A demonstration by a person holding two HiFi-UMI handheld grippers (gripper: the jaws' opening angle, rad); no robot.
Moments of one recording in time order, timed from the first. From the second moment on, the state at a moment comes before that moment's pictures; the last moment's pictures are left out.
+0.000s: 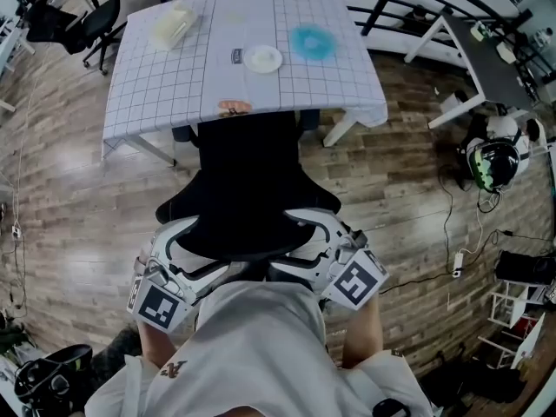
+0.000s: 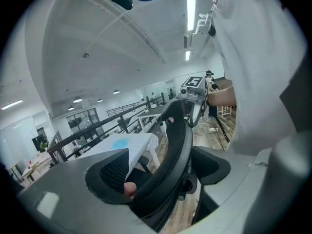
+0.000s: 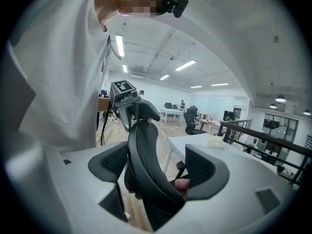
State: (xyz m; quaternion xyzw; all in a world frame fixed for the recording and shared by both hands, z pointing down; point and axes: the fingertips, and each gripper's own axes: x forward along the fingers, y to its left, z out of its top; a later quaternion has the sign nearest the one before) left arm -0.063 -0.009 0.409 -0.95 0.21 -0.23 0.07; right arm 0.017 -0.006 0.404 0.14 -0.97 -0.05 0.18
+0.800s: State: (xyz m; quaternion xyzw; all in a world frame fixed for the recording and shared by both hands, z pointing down) left arm -0.022 -0.054 0.410 -0.94 0.24 -0.23 0.06; right arm 0.060 -0.056 0.404 0.11 -0.98 -0.06 0.17
